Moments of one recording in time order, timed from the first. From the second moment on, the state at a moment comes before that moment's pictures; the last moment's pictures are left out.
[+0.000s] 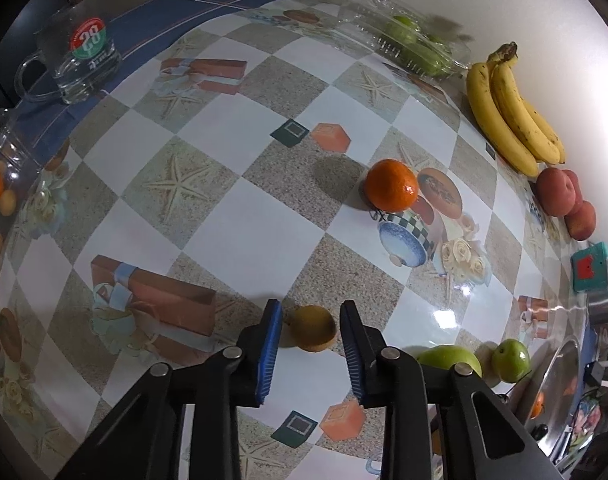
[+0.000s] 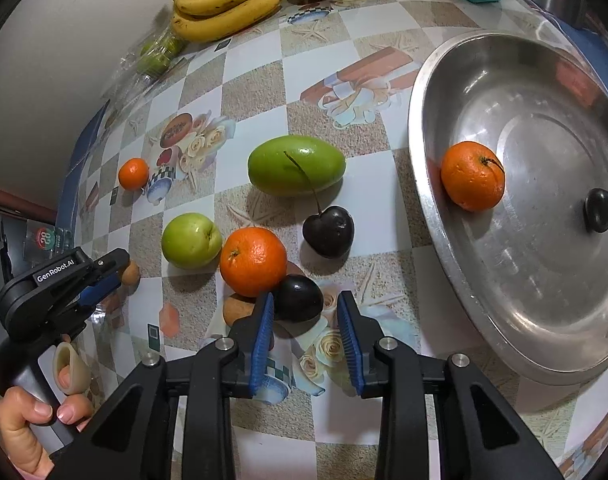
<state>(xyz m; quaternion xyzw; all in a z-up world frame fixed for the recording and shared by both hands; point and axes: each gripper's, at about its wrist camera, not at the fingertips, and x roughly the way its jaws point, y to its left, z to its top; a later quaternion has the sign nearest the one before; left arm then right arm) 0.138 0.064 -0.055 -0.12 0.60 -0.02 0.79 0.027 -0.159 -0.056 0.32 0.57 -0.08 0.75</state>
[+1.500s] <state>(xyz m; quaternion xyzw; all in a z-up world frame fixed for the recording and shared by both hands) 0.142 0.054 -0.025 -0.15 0.57 -0.04 0.81 0.011 -0.189 -0.017 0.37 0.49 -0.09 0.78</state>
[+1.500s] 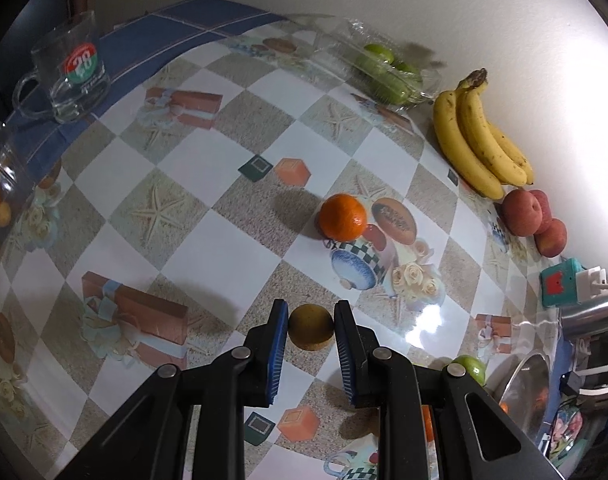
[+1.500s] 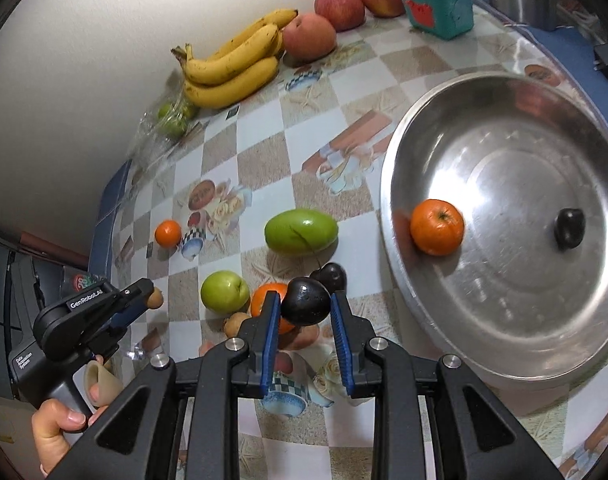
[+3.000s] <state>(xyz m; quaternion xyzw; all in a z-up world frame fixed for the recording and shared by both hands) 0.031 -0.149 0.010 0.06 0.51 -0.31 0.80 -0.063 -0.291 -0.021 0.46 0.42 -0.24 0.75</state>
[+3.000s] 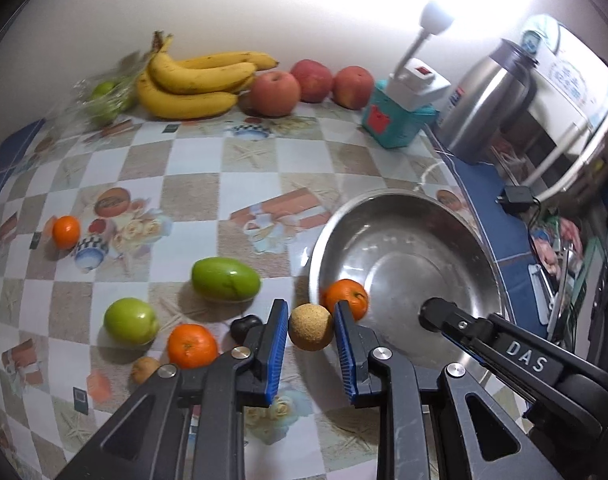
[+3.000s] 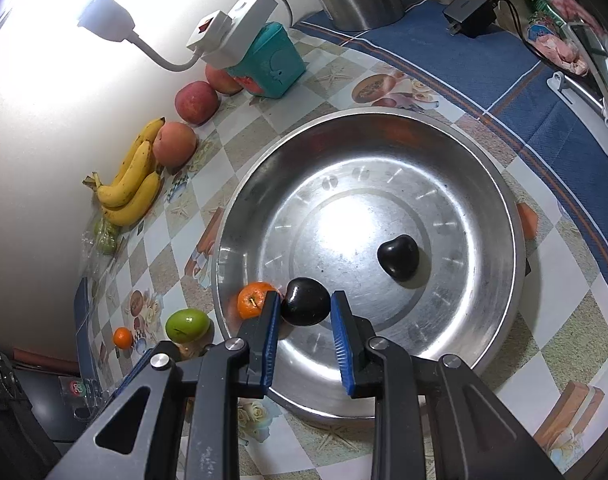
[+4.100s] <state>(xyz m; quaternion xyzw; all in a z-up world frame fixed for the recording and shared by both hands) -0.003 -0.194 -0.016 0.14 0.51 -0.36 0.77 -0.074 -0.302 -0.039 0.47 0.45 -0.27 0.71</state>
